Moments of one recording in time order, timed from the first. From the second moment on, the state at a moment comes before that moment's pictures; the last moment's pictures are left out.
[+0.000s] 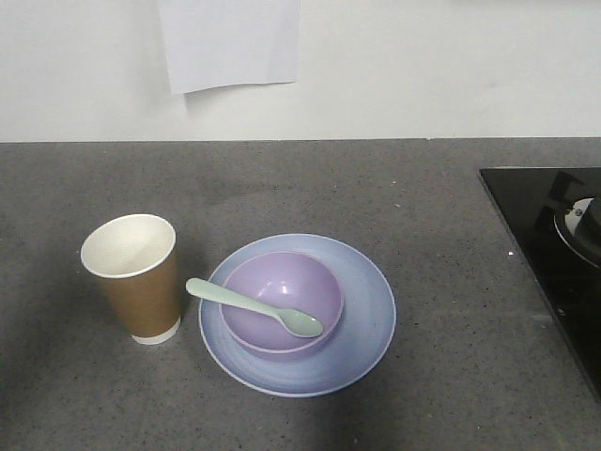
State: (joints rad) left arm -0.22 0.76 -0.91 -0.09 0.78 0.12; right arm 0.23 0.47 -0.53 -0.14 0.44 0.04
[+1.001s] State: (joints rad) left arm -0.22 0.37 -0.39 -0.09 0.47 -0.03; right arm 0.23 0.40 -0.29 -0.20 0.29 0.15
